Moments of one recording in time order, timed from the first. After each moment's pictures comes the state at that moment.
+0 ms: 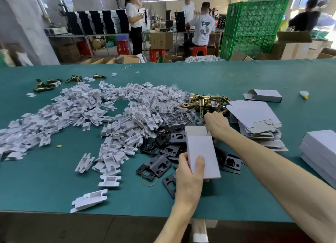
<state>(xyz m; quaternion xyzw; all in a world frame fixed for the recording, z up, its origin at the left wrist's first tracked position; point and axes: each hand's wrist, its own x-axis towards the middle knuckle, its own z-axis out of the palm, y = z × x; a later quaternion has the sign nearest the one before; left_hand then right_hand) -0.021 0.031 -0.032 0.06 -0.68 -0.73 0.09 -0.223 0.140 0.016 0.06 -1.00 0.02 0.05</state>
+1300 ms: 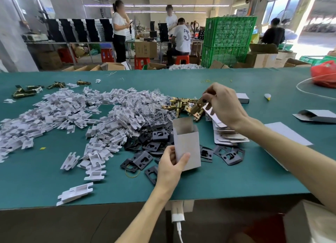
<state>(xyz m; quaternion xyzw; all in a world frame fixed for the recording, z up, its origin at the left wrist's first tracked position) -0.014 0.032 -0.032 -0.02 -0.67 -0.74 0.07 -0.100 0.208 0.133 0.16 -0.90 0.32 0.25</state>
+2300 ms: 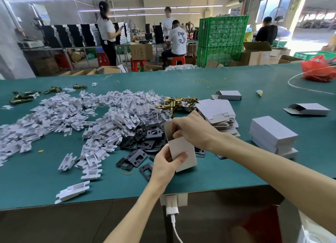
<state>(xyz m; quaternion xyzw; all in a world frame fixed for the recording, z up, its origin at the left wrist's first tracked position) -0.006 0.033 -0.024 -0.07 -0.66 -0.75 0.03 -0.049 0.167 0.101 0.29 -0.95 0.08 0.09</state>
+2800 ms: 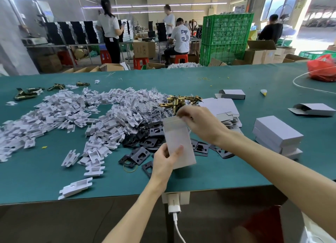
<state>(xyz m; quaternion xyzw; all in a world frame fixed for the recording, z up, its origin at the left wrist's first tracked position) -0.012 0.028 -0.031 -0.01 -0.63 -0.77 0.04 -0.058 0.180 0.097 0.28 -0.91 0.24 0.18</state>
